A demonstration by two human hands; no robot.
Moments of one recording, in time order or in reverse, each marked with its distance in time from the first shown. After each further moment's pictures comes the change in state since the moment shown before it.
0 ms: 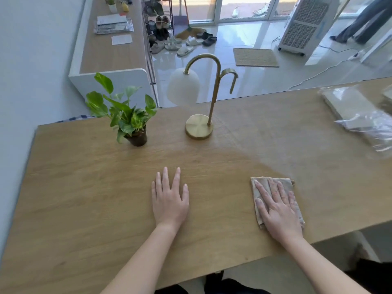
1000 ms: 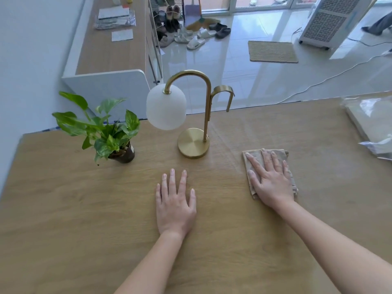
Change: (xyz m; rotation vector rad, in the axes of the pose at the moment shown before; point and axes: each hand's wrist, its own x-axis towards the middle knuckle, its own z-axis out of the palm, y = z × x) left_hand 0.066 0.076 0.037 0.081 0.012 -0.035; right_hand 0.199 0.013 -0.047 -0.014 0.033 -0.127
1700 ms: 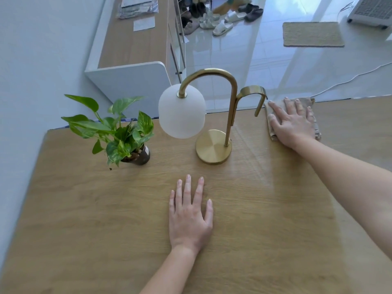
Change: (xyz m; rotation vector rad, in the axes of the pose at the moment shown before) left_hand 0.006 -0.001 0.000 0.004 -0.040 -0.010; right_hand 0.208 -0.025 -0.049 0.024 -0.030 0.016
